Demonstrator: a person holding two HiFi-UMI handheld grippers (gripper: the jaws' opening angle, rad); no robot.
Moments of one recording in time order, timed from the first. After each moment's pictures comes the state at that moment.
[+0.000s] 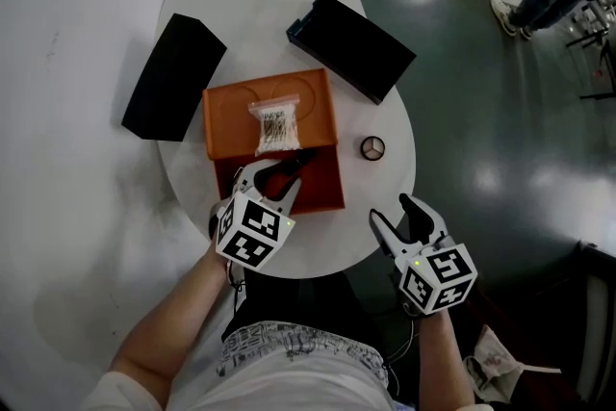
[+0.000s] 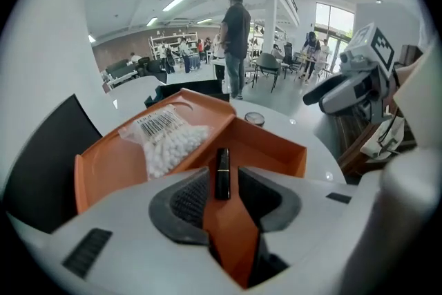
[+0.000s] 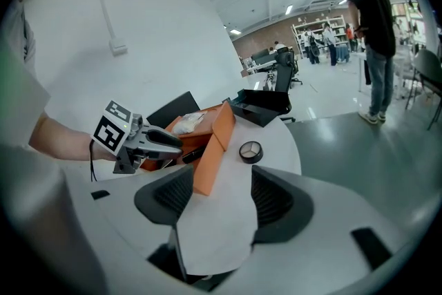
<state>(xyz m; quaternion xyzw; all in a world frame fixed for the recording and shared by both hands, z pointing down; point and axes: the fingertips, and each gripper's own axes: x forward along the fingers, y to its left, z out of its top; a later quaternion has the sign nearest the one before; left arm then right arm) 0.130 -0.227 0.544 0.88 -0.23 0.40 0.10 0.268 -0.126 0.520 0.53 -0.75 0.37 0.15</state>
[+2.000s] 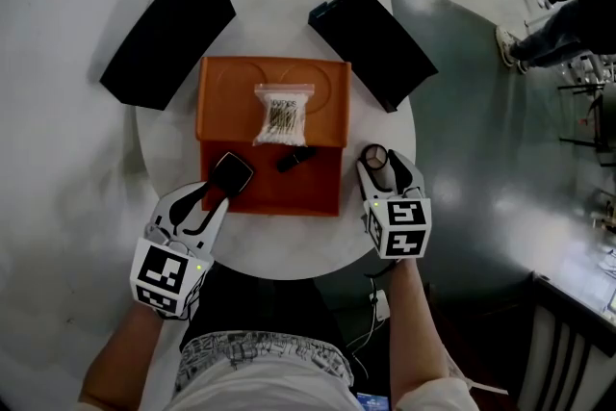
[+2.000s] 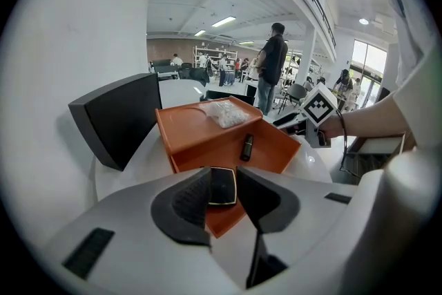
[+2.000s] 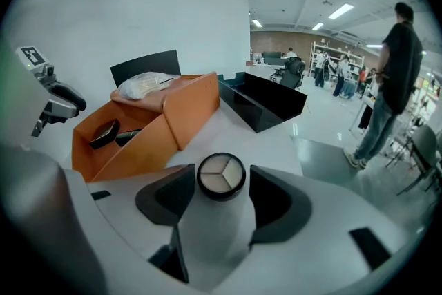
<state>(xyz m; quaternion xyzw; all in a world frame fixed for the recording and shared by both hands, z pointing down) 0.013 -0.205 0.507 0.86 -0.37 0.30 0.19 0.279 -0.227 0.597 0.56 -0.73 0.26 0.31</state>
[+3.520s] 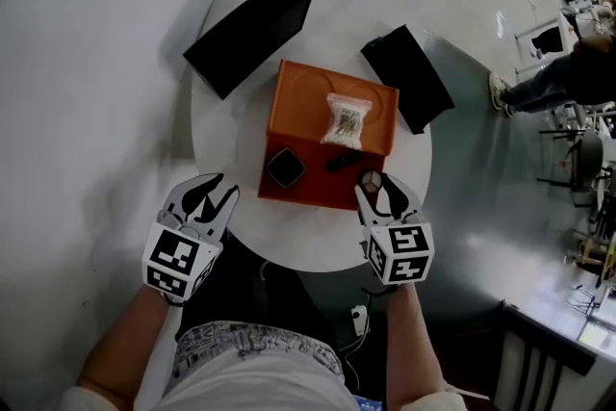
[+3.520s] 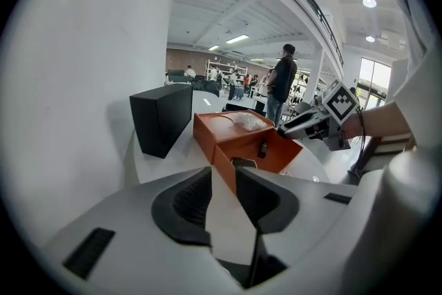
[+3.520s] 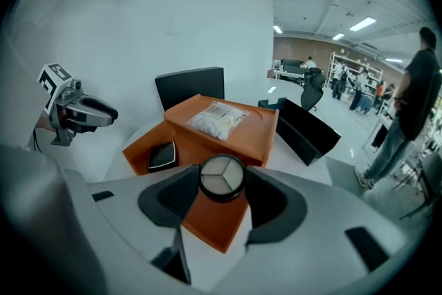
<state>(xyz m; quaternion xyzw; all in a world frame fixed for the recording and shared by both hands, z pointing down) -0.075 -0.193 0.485 0.86 -0.41 0.23 0.20 0.170 -0.200 0.521 0.51 -0.76 0.22 0.33</state>
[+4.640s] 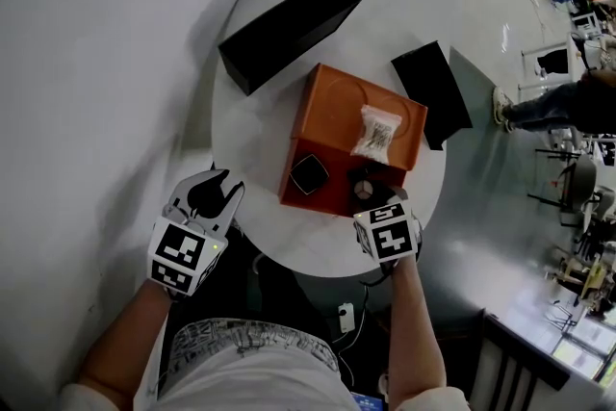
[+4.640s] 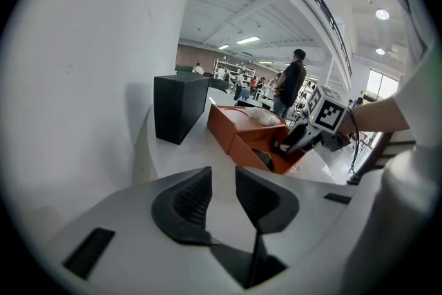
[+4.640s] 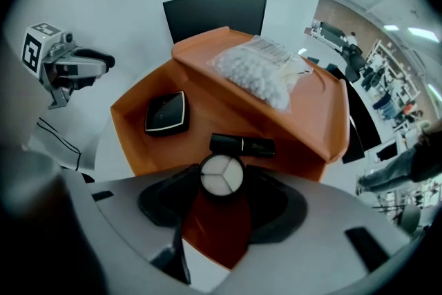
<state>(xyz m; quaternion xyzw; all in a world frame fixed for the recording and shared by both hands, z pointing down) -0.114 -0.202 0.510 0.85 -0.42 0.21 0.24 0.134 -0.198 0.592 0.38 -0.71 0.26 0.53</state>
